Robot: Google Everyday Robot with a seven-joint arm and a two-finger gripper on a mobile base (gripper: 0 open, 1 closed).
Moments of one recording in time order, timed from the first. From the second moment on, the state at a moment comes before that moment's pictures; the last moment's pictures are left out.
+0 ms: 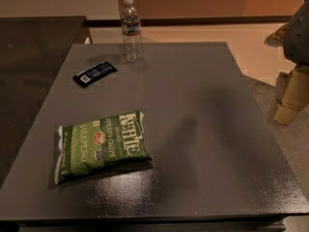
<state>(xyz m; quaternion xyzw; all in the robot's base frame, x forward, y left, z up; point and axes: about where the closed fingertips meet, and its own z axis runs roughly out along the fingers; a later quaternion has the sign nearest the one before) 0.438 -0.217 0.976 -0.60 0.78 -0.03 0.16</state>
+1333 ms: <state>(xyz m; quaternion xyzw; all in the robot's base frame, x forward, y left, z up) 0.435 -0.153 0.964 -0.65 0.73 0.01 0.19</state>
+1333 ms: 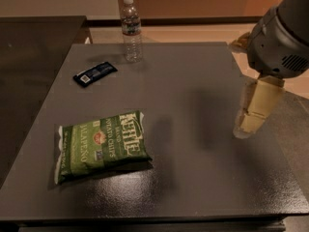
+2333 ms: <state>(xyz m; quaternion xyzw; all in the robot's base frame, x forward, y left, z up) 0.450 -0.043 0.918 -0.71 0.67 0.05 0.20</state>
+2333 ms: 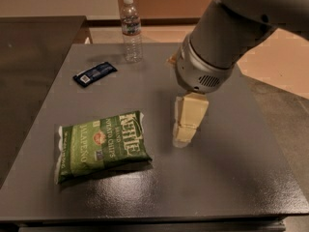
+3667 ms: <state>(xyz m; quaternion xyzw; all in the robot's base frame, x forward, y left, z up) 0.451 0.029 0.844 -0.73 0.66 0.07 0.14</state>
